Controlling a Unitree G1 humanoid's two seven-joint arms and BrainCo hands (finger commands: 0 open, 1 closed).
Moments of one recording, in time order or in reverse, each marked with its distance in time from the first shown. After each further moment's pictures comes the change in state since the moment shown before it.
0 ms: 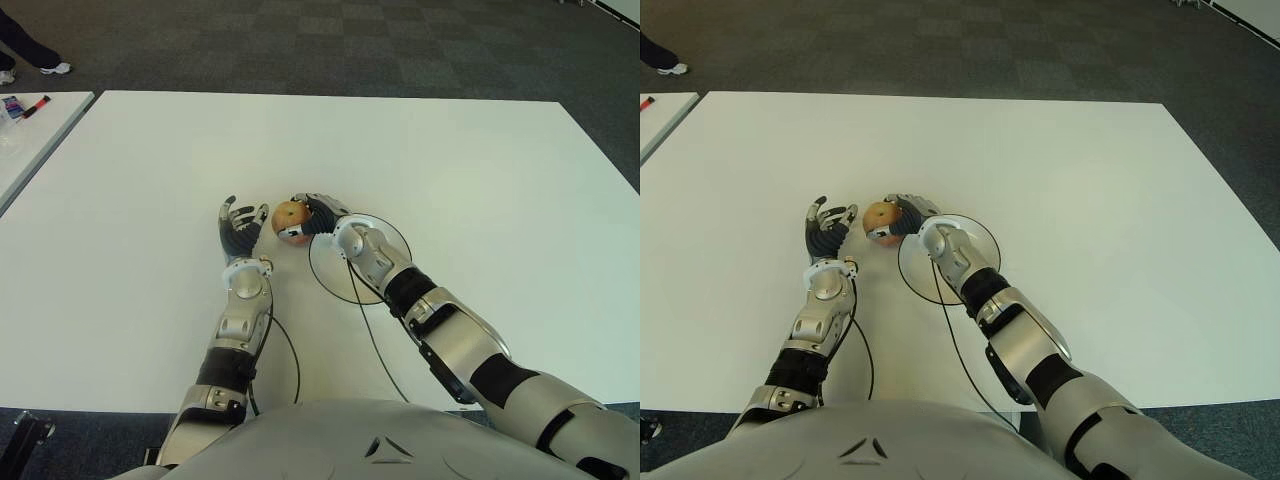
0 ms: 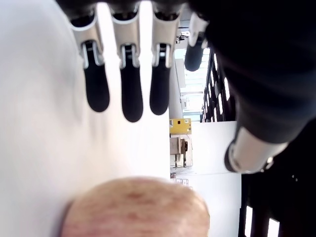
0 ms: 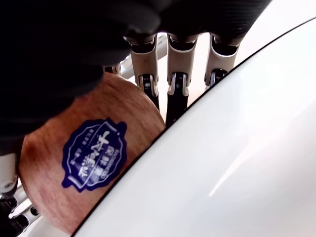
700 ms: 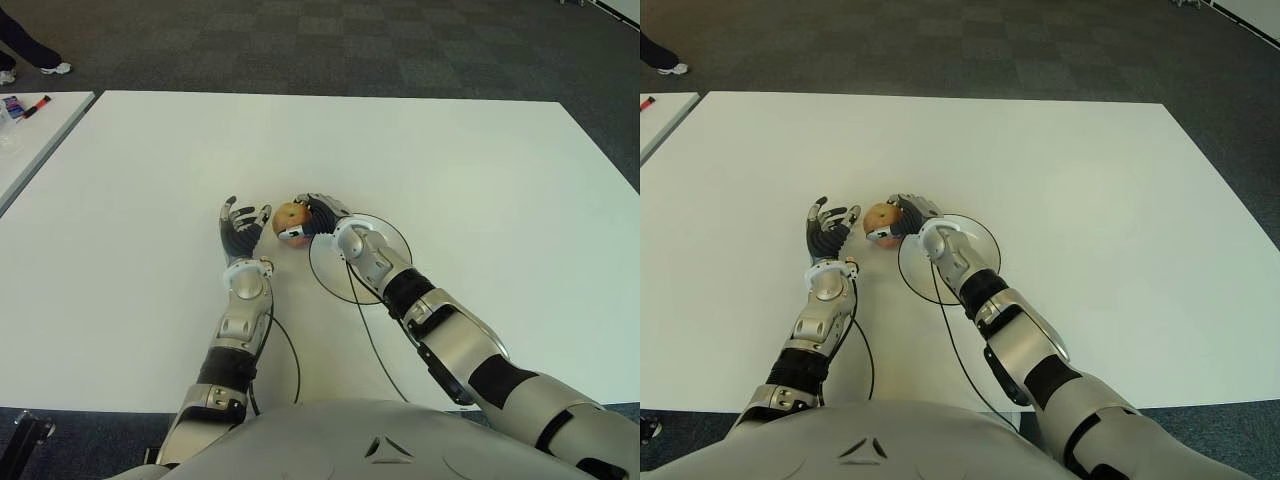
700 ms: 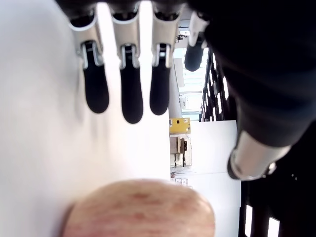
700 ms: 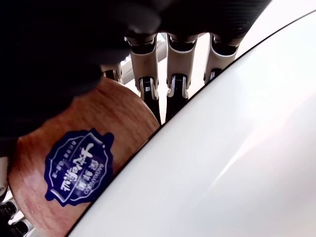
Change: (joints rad) left arm -0.005 0.000 -0.001 0.024 0.007 -0.019 0.001; right arm 0.004 0.011 -0.020 0.018 0.004 -0.001 -0.042
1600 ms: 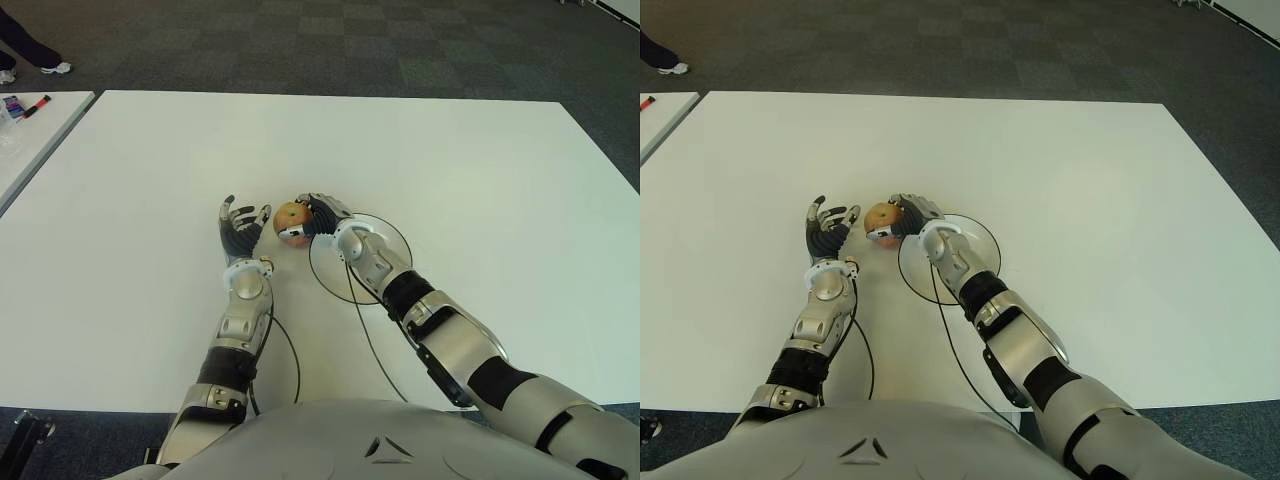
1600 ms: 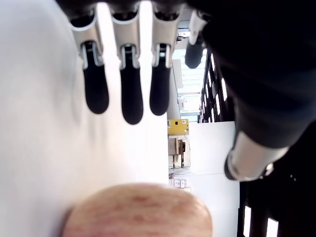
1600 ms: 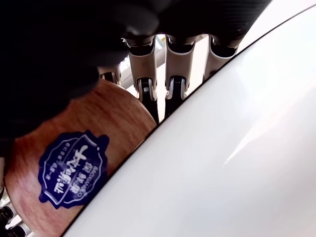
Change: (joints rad) left arm 0.000 0.000 -0.001 0.000 0.002 -0.010 0.006; right arm 0.013 0.004 -0.006 -0.013 -0.004 0.005 -0.038
